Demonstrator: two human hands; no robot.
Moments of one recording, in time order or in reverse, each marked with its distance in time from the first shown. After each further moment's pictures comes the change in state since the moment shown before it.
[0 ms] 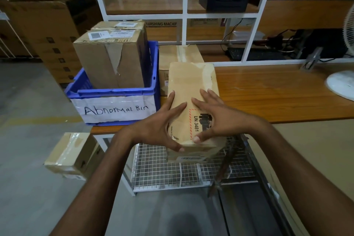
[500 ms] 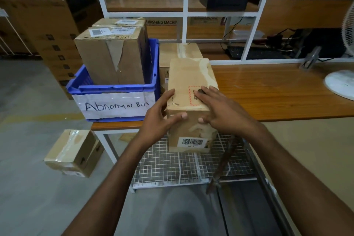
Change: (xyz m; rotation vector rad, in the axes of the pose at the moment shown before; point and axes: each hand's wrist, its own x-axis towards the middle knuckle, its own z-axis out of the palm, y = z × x) left_hand 0.010 -0.004 0.040 -0.591 0.607 0.016; right_hand -0.004 -0.008 0.012 -0.131 0.284 0.067
